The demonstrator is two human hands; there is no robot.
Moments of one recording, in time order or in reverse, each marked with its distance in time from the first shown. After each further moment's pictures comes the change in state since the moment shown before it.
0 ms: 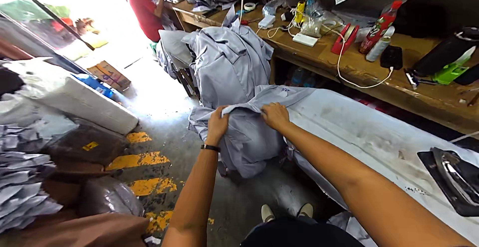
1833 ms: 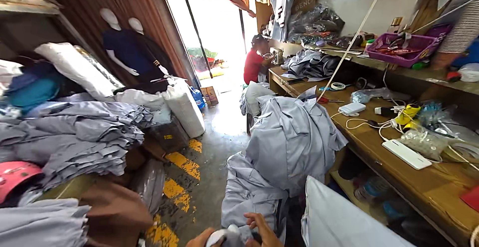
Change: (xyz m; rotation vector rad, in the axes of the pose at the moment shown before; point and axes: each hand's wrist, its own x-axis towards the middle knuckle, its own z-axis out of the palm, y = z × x) left_hand -0.090 -0.005 0.028 0.132 0.352 -0.412; right_hand 0.058 0.019 0.101 0.882 -0.507 -0.661
